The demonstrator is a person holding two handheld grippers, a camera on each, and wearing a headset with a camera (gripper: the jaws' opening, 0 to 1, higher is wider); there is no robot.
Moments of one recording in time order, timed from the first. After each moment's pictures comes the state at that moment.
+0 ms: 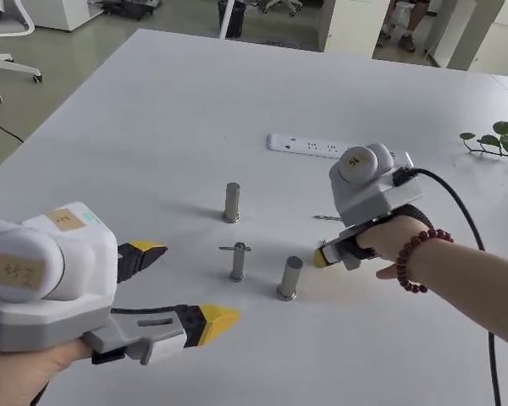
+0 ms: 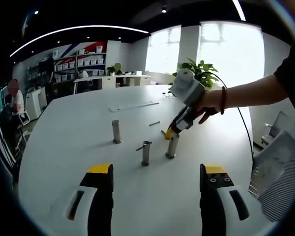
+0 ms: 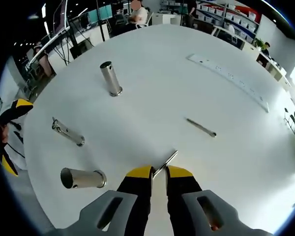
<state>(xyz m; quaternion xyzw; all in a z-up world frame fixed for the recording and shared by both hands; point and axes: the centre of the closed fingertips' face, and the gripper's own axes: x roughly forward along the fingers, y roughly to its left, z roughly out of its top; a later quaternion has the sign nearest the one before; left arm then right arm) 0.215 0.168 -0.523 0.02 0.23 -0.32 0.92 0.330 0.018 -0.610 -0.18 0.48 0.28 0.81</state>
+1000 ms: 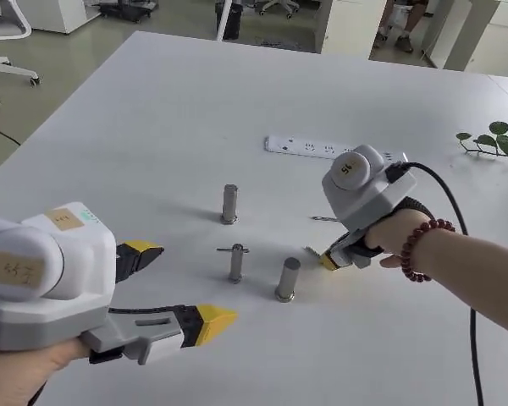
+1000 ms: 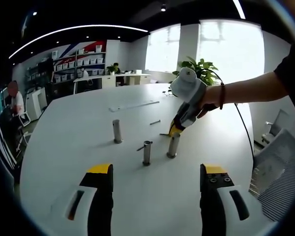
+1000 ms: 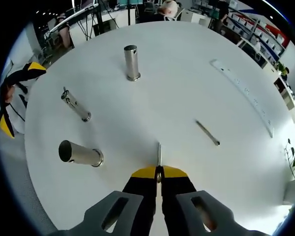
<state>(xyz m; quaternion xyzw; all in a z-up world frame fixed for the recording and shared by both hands) 0.217 0.169 -0.523 0.03 0.24 -0.32 0.92 0.325 0.008 -0.610 -0.28 0.47 0.35 0.76</state>
